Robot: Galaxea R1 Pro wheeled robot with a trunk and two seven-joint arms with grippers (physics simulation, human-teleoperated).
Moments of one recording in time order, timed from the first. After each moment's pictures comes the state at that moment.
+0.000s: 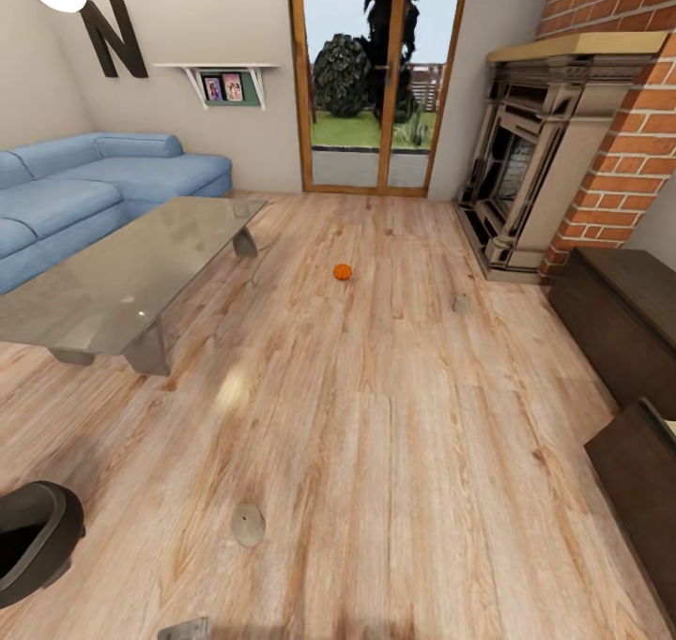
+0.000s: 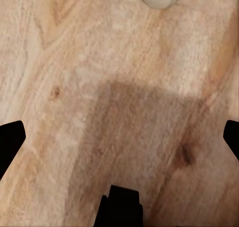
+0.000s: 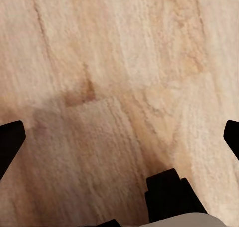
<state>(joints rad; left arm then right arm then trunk) -0.17 0.10 -0.24 -0.54 0.44 -0.05 0.17 -0.33 -0.01 0.04 -0.12 -0.45 -0.26 0.03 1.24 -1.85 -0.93</state>
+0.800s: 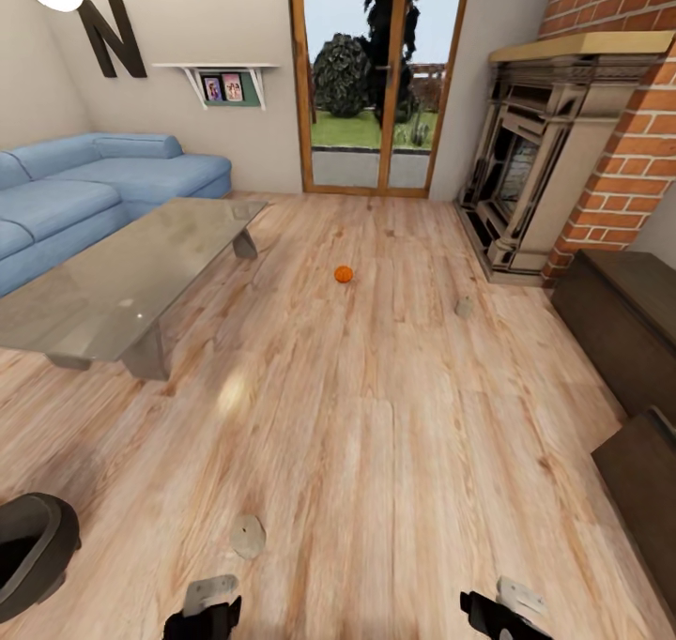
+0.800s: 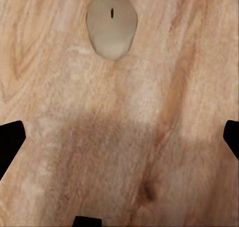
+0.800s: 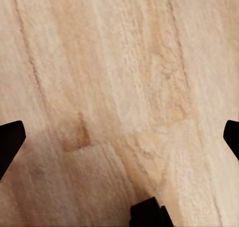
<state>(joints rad) -0.18 0.10 -0.29 -0.76 0.44 0.10 0.17 -0.33 -0.07 0.04 -0.48 -0.45 0.12 -0.16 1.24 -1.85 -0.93</state>
